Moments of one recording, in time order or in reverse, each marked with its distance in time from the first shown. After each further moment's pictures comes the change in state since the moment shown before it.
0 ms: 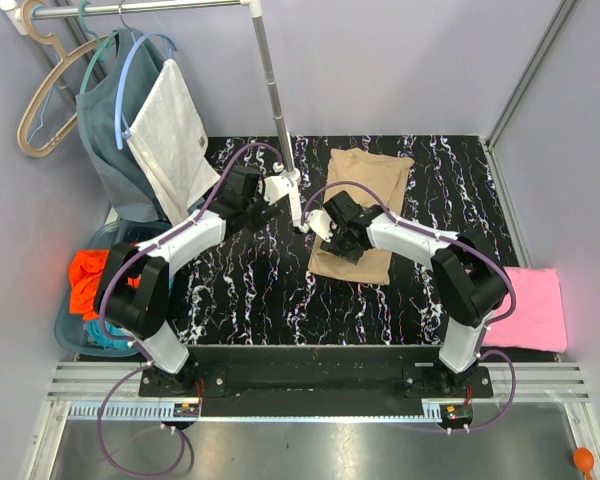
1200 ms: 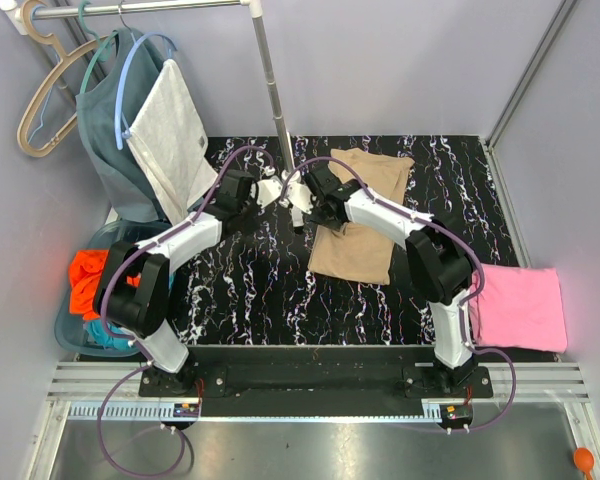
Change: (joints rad) left arm 0.034 0.006 -0.045 0.023 -0.016 -0.004; right arm 0.002 0.236 0.390 -0.041 0.096 -0.119
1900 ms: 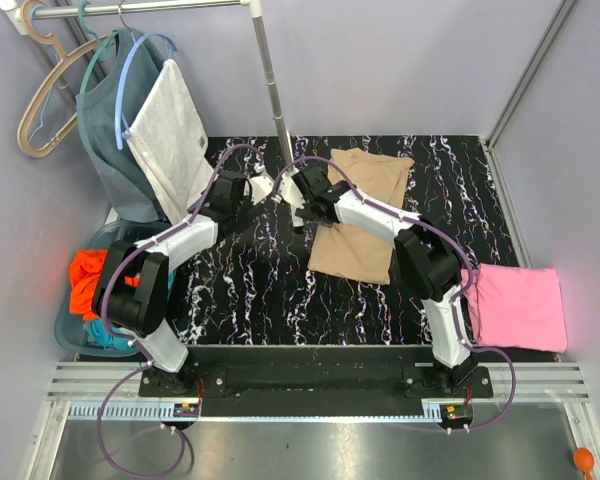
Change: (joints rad) left arm 0.037 0.000 -0.046 0.084 -0.087 -0.008; right arm 0.031 0.076 0.072 0.065 0.155 -0.020
